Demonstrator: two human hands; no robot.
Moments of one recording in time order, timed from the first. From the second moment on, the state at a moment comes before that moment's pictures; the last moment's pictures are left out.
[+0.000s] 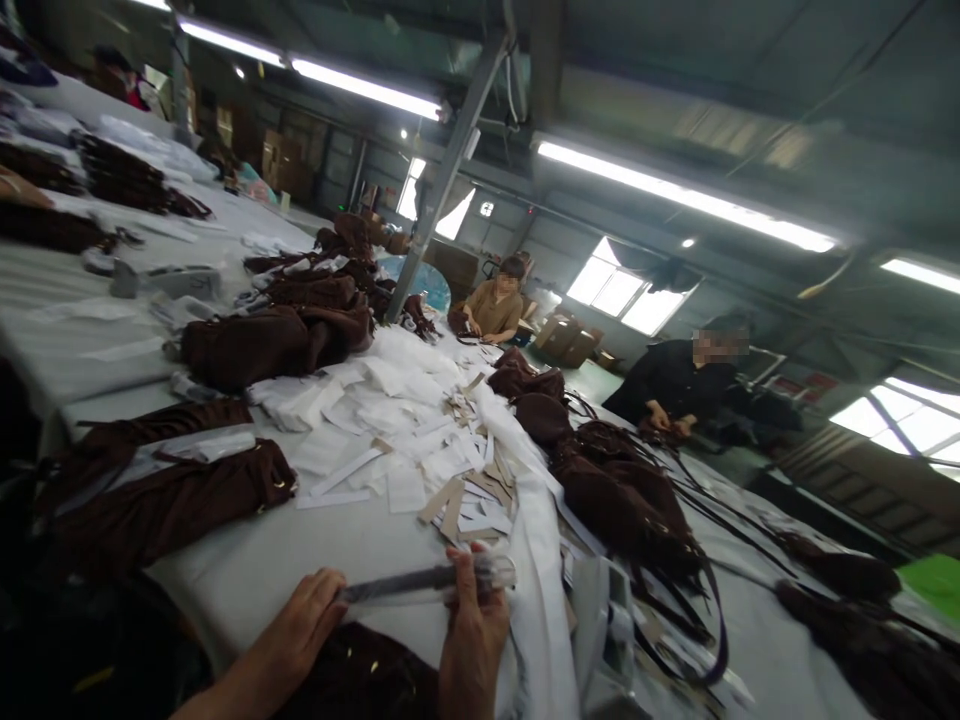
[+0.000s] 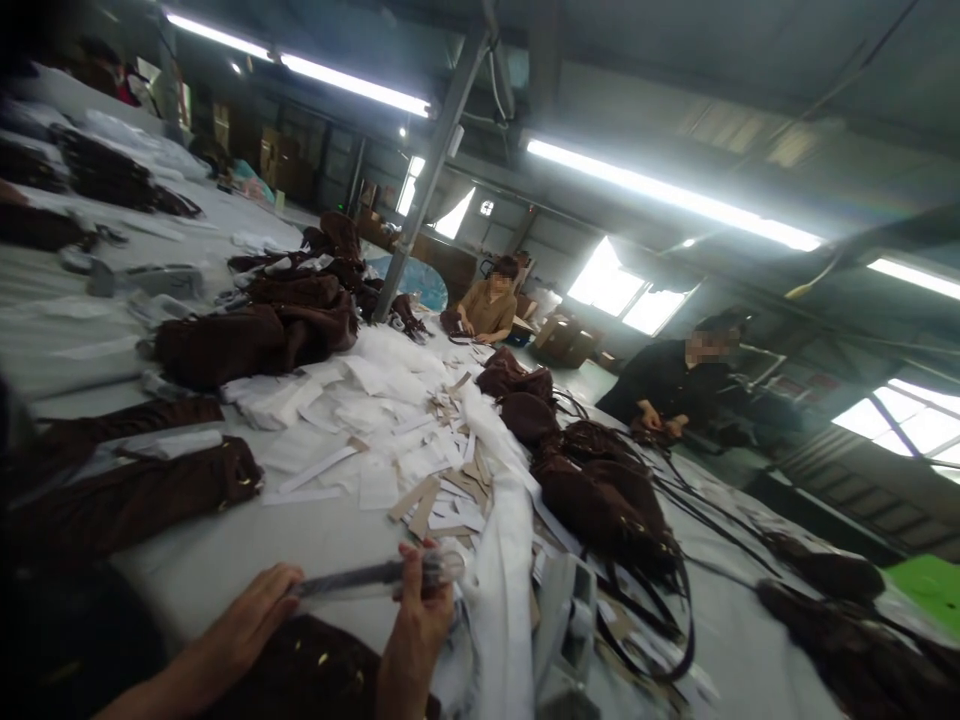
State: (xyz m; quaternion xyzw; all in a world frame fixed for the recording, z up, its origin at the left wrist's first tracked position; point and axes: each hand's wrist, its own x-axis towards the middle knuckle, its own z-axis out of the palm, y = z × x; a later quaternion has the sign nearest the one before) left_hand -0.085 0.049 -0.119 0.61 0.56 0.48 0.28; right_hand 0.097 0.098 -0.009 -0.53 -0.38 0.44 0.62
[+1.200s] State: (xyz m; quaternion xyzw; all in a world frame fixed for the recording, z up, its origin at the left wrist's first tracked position) left_hand -0.047 0.092 0.007 0.76 0.39 0.31 0.41; right_hand 0.130 0.075 0.048 -0.52 -0.62 0.22 0.55
